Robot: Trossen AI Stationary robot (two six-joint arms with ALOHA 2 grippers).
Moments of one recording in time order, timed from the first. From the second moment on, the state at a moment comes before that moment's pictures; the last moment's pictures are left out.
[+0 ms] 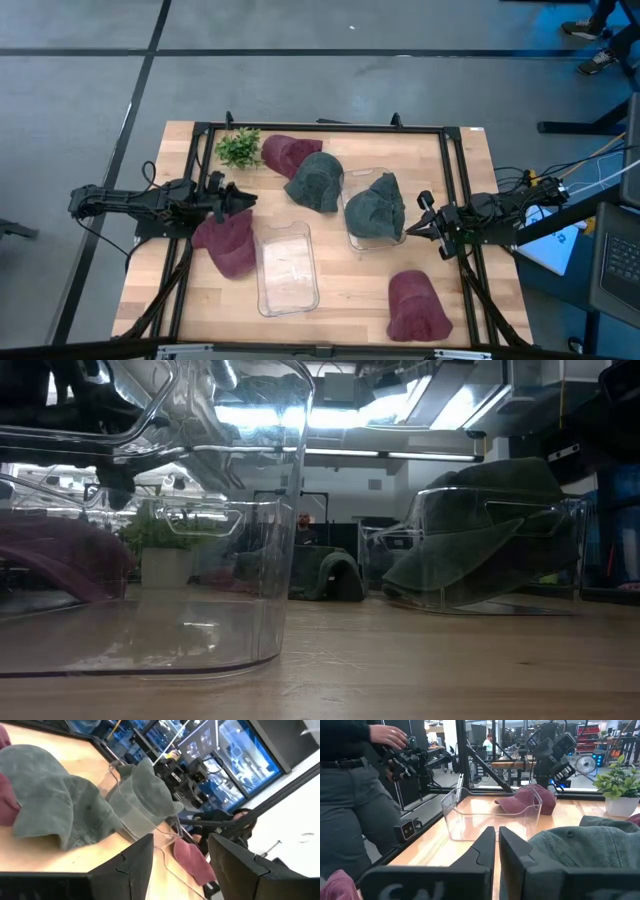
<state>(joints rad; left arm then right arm) 0.01 0.14 0.01 0.16 -0.08 -0.85 0.33 0.03 0.01 0.02 0.05 0.04</state>
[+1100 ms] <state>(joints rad) 0.01 0.14 0.01 0.05 0.09 -0.46 0.33 0.03 0.01 0.02 0.05 0.04</state>
